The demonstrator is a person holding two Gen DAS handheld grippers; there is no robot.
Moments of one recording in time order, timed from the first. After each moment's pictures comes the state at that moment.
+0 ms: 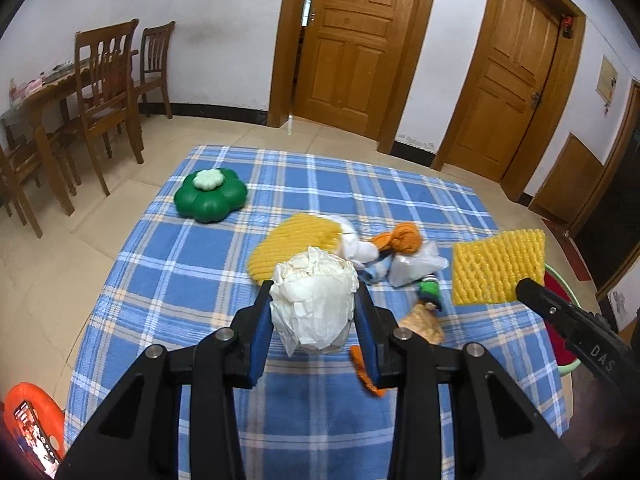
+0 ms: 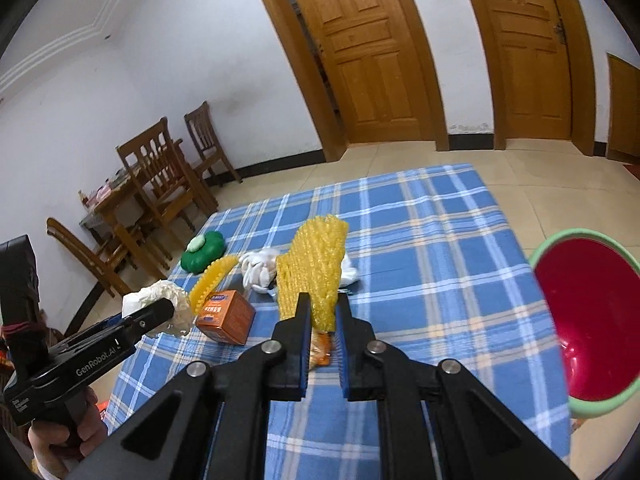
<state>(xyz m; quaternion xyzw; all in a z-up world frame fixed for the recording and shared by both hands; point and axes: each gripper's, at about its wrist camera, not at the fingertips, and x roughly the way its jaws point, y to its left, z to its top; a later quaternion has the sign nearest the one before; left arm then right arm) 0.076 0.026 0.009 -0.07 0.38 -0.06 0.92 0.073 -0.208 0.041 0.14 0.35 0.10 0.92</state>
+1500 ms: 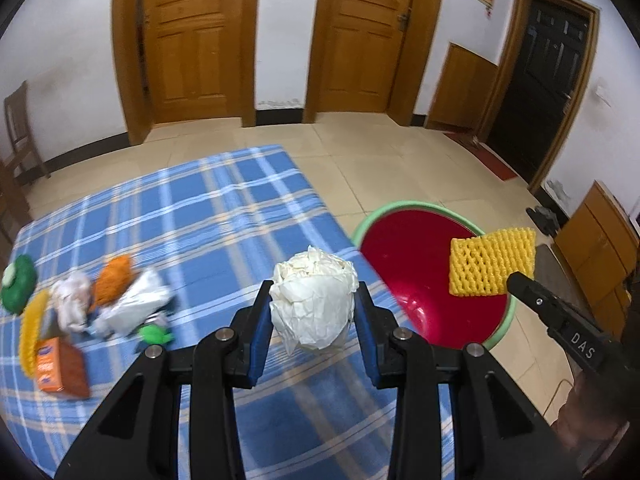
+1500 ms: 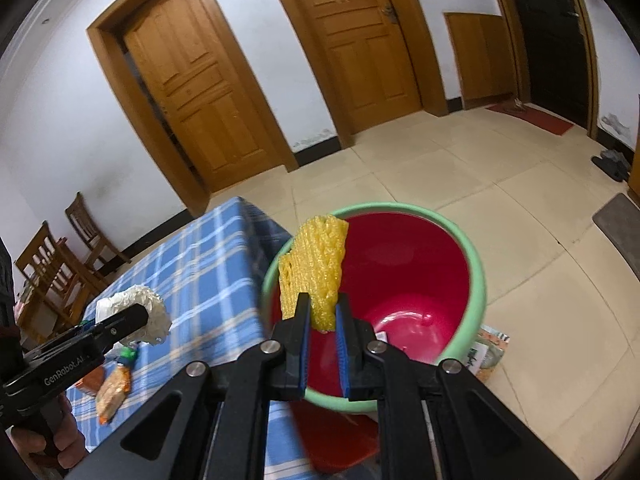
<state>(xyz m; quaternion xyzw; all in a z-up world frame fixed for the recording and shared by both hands) 0.099 -0.217 0.007 0.05 0.40 -0.27 0.88 0.001 -0.427 0.005 0.24 0.33 -0.14 0.90</state>
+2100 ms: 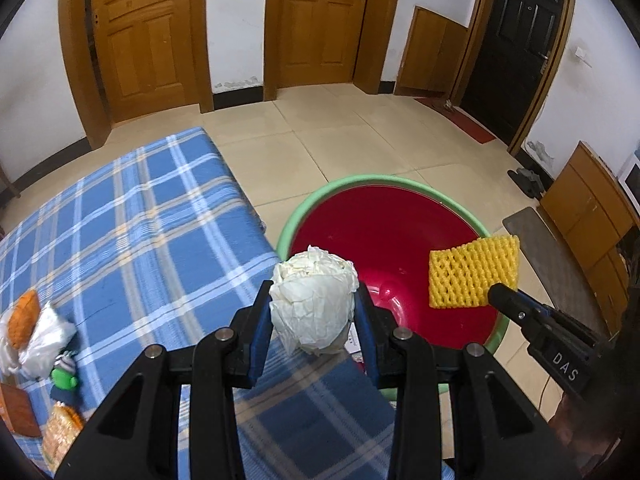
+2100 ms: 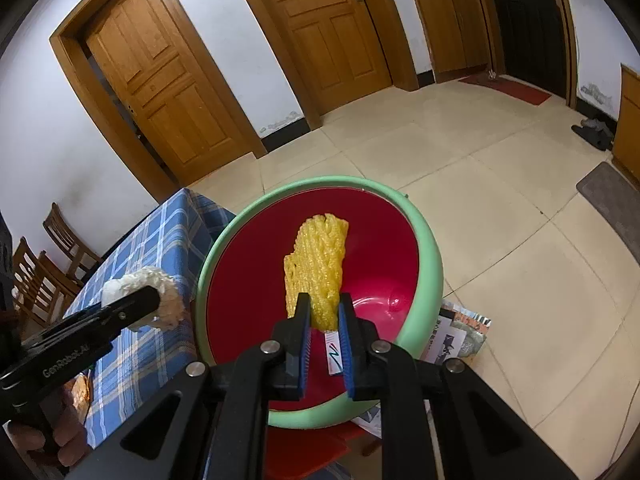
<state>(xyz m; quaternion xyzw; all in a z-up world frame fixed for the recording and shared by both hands) 0.116 -0.303 -0.031 0.09 0.43 -0.31 0.84 0.003 -0.471 -0.033 0.27 0.36 -0.17 0.88</state>
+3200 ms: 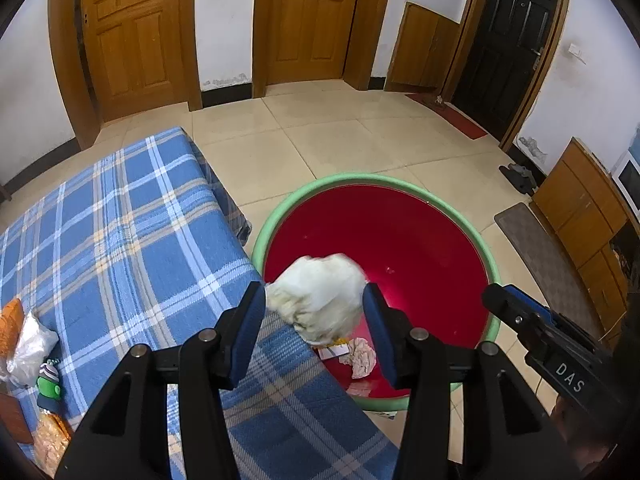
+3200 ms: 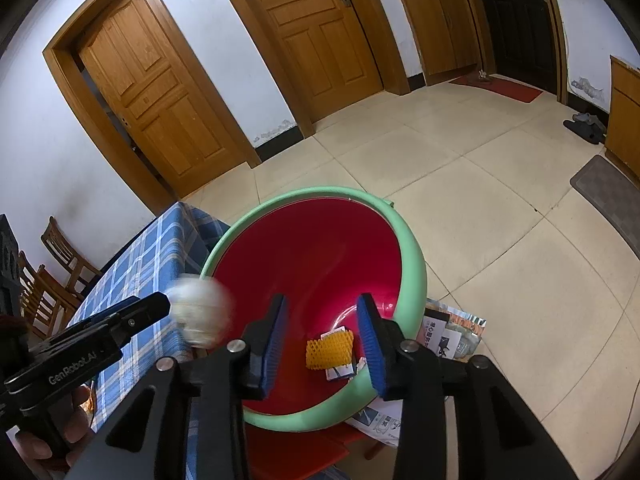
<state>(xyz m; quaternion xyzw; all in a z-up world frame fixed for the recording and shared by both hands) 0.114 -0.320 -0.030 0.09 0.43 -0.33 0.84 -0.003 -0.475 -0.028 0.28 0.34 -0.19 0.88</state>
